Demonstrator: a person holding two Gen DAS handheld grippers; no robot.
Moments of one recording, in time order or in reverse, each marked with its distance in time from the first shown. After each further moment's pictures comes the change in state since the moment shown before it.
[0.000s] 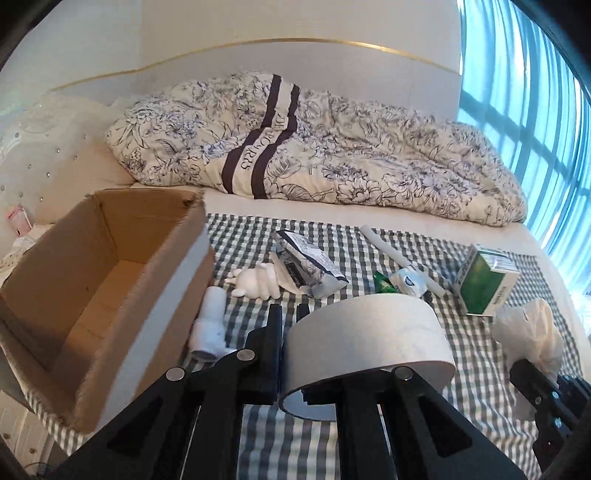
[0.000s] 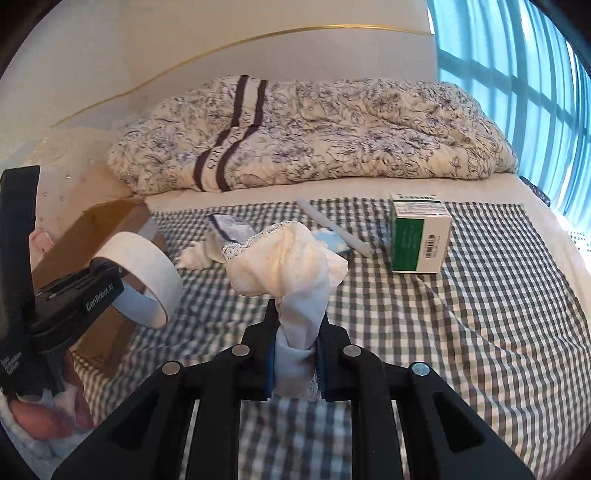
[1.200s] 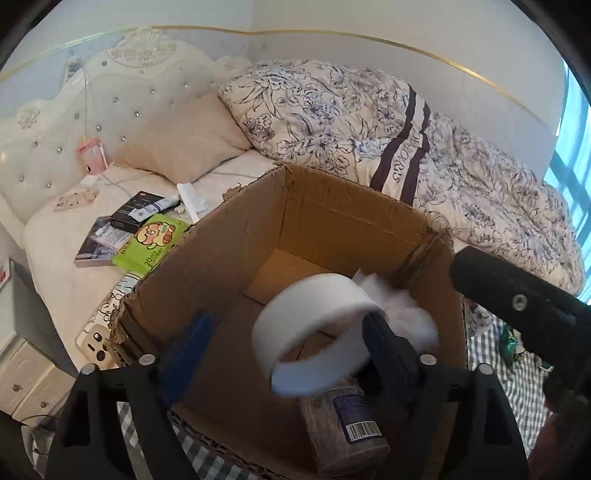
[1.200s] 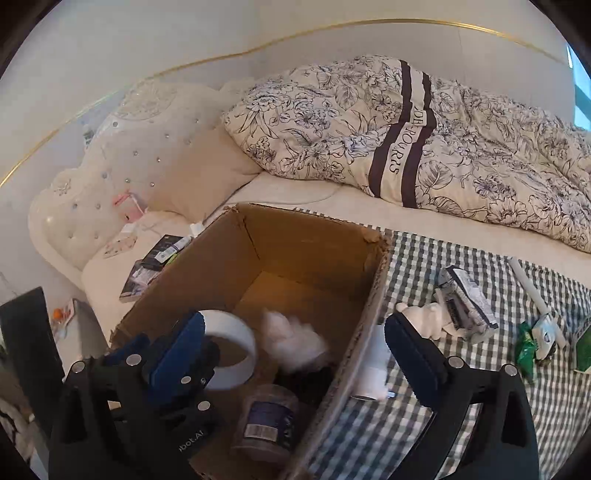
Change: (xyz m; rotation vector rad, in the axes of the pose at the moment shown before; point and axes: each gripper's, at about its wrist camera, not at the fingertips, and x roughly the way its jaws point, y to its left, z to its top) left arm 0.001 0.229 0.009 -0.246 0.054 0.199; right arm 0.087 0.266 0.077 -0.201 0.087 0.339
